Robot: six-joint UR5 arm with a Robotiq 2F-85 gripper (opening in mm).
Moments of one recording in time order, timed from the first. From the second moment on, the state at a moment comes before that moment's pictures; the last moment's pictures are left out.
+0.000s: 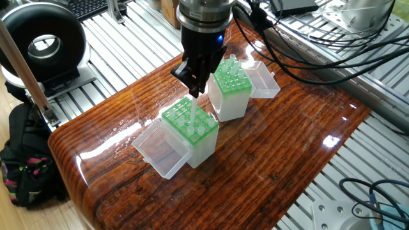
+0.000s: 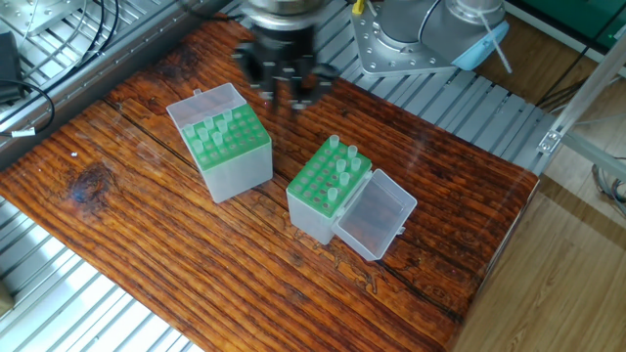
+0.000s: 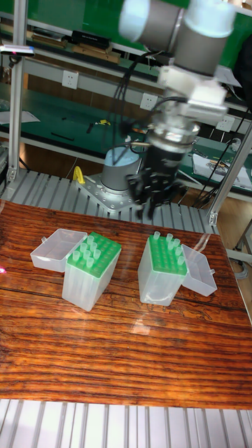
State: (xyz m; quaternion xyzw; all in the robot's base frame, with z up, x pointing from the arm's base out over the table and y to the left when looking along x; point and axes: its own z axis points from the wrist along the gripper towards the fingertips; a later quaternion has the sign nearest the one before) arm 0.504 0.026 0.236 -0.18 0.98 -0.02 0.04
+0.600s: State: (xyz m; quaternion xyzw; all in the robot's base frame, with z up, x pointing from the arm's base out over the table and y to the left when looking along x) arm 0.513 -0.044 0.207 -0.23 0.97 -0.05 0.05
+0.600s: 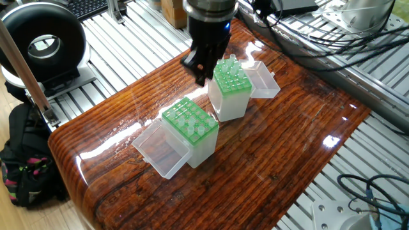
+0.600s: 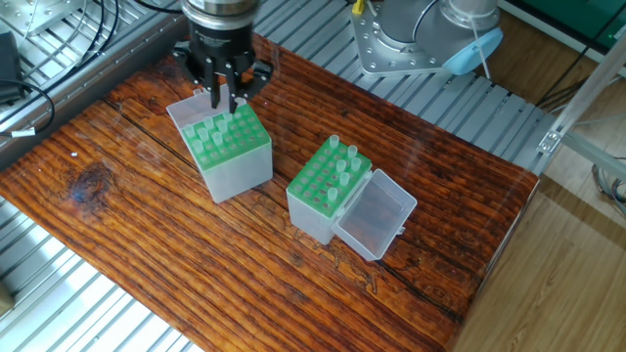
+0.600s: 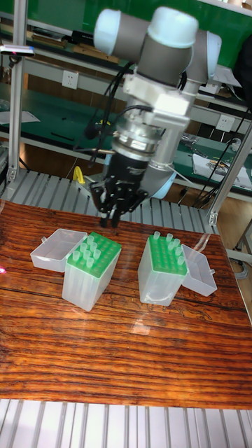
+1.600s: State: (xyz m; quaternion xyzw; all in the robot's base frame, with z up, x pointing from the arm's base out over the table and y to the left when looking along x) arm 0.497 -0.061 0.166 -0.26 0.96 -0.03 0.05
